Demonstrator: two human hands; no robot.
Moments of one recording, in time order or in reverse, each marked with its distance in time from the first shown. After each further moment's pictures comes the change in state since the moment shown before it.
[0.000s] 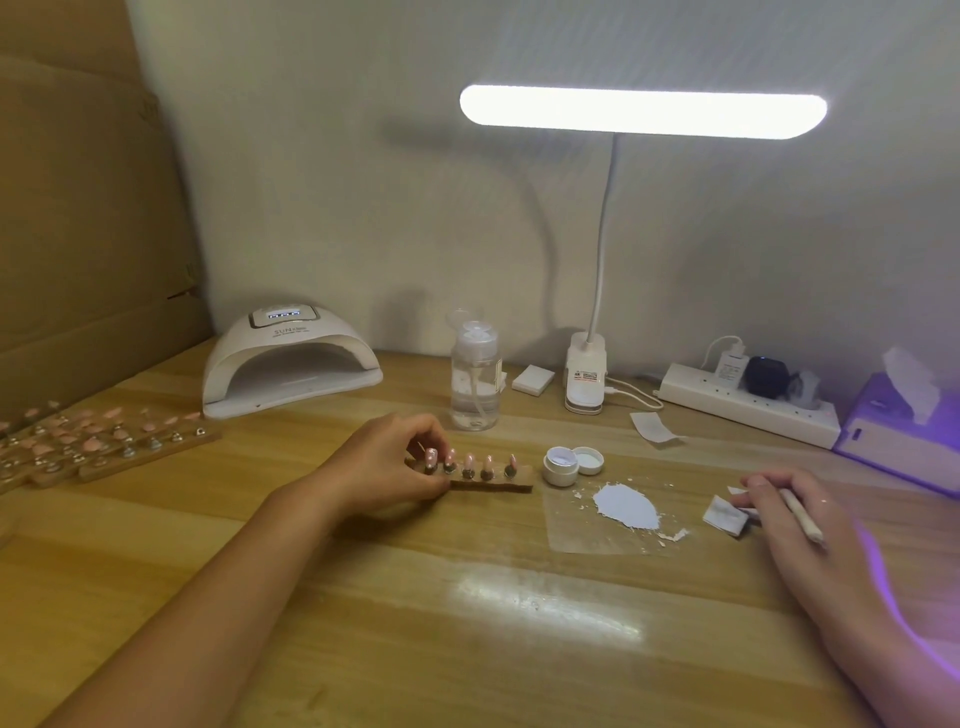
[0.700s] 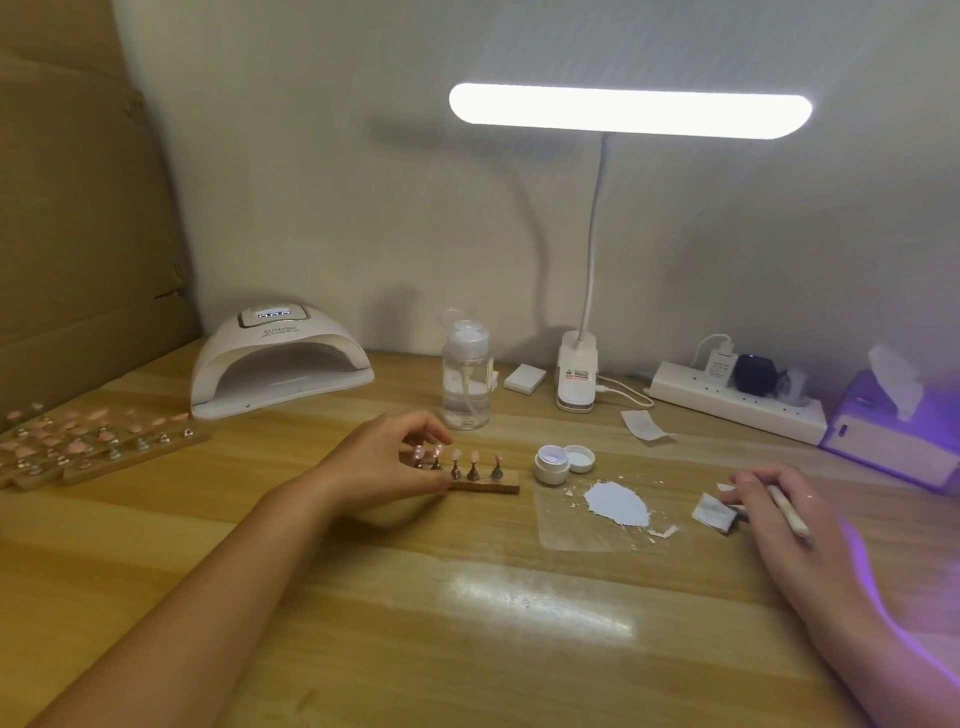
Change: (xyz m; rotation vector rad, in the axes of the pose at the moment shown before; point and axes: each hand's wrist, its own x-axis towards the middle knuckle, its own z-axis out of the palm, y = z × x) left_hand 0.001 0.002 0.001 -0.035 -0.032 -0.013; right_hand -0.003 -0.010 -0.001 -0.010 -0.014 0.017
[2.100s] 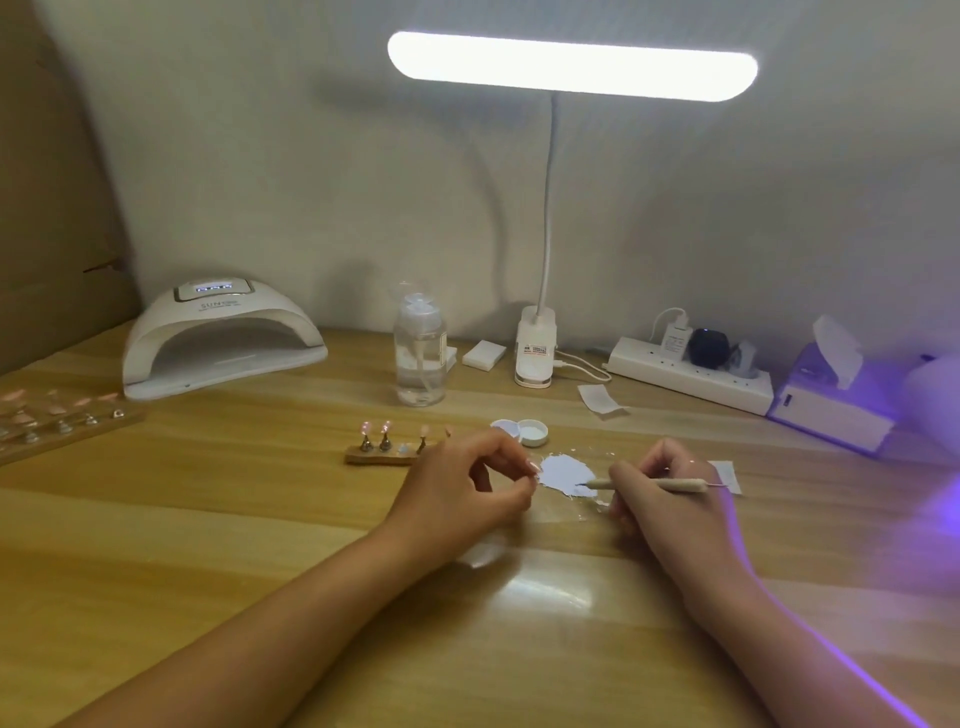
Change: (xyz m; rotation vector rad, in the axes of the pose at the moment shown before) left_hand -0.019 0.084 0.094 -0.269 0.158 0.198; right_hand -0.024 -0.036 0.022 0.180 -0.190 0.159
